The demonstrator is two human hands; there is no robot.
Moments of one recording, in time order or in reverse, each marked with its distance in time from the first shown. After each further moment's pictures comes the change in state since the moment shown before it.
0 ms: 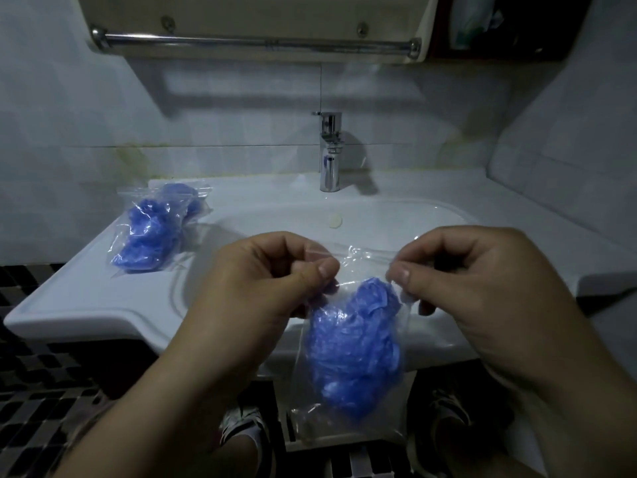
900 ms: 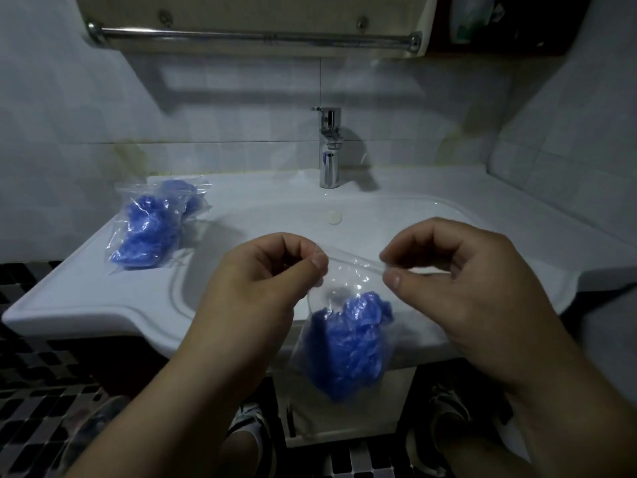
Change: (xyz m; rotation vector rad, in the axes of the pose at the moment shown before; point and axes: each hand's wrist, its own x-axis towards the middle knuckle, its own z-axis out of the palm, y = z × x) left_hand 0.000 -0.008 0.003 0.079 0.106 0.026; right_hand -0.003 0.011 0.005 -0.073 0.006 -0.027
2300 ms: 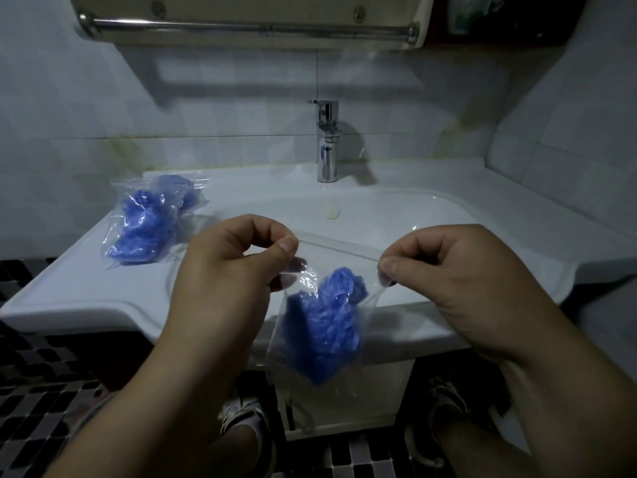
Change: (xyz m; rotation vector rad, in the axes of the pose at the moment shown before) left_hand 0.004 0.005 -0.006 -0.012 0.194 -0.013; right_hand 0.010 0.001 -0.003 -0.039 -0.103 0.107
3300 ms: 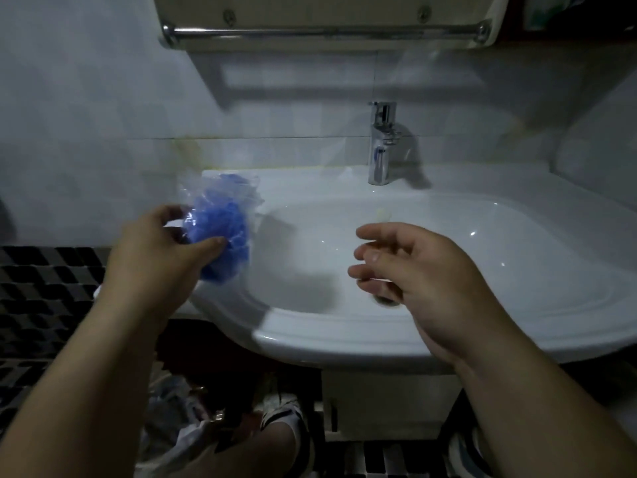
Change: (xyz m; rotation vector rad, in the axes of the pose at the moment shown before) left_hand 0.054 -0.019 -0.135 0.539 0.272 -0.055; right_hand 0.029 -0.008 0.090 0.477 -0.030 0.187
